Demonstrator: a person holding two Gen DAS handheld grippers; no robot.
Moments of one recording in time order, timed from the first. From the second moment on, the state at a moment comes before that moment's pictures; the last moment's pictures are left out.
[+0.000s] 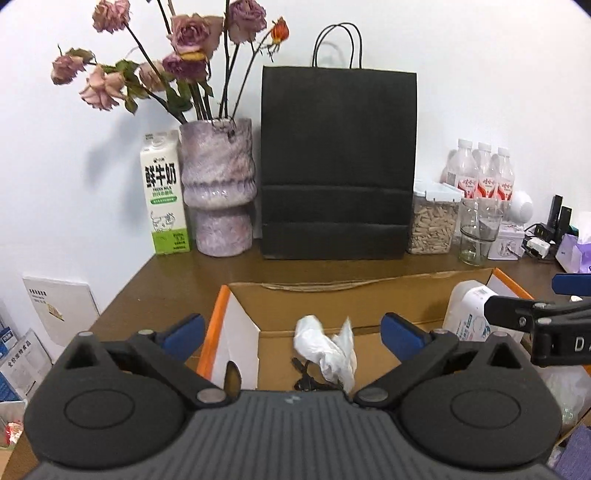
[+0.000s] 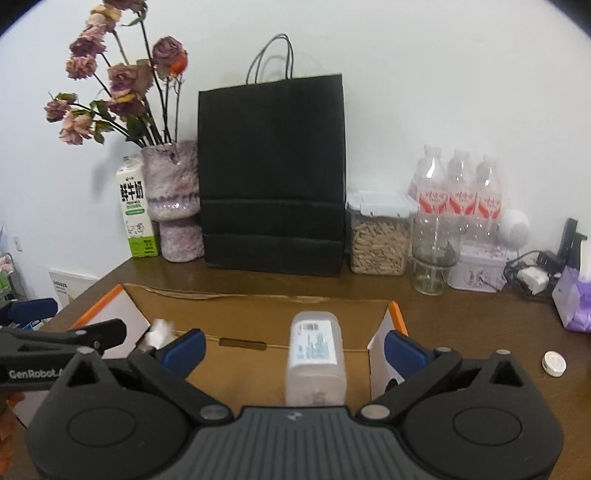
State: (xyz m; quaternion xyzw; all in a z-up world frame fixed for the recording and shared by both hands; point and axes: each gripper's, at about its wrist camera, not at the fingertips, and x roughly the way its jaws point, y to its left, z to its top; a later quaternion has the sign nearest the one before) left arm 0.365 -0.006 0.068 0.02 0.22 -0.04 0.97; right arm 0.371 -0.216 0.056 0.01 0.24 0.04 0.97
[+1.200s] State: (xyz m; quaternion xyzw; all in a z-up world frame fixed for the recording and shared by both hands) left arm 0.250 0.032 0.100 -0.03 0.16 0.01 0.99; right arm 0.275 -0.198 0.099 -0.02 0.17 0.10 0.98
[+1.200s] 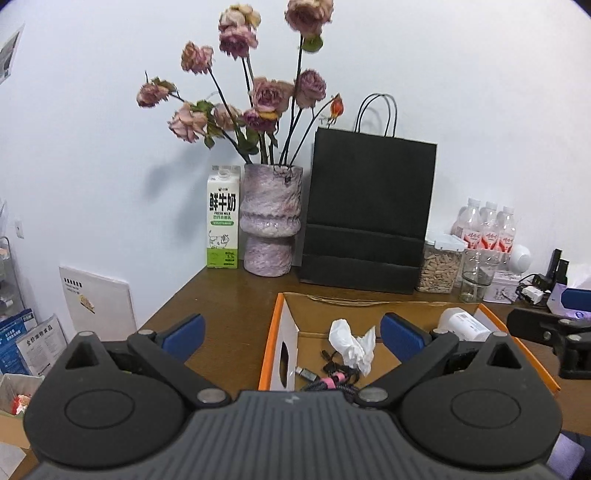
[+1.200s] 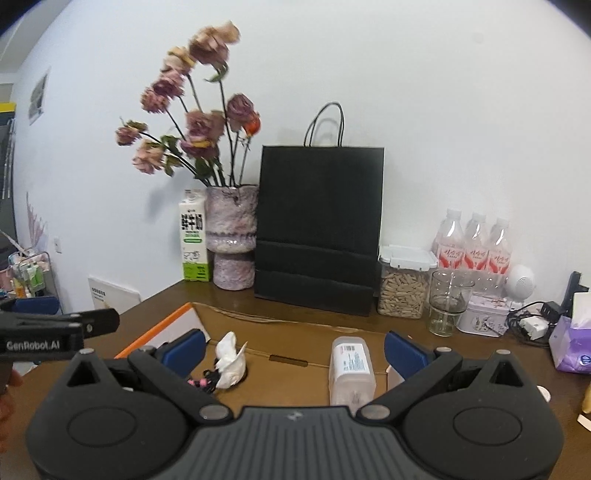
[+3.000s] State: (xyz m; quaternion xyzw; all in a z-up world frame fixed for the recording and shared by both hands) left arm 0.177 -0.025 0.021 0.03 0.27 -0.05 0.96; right arm 0.168 -0.242 -0.004 -0.05 0.29 0.06 0.95
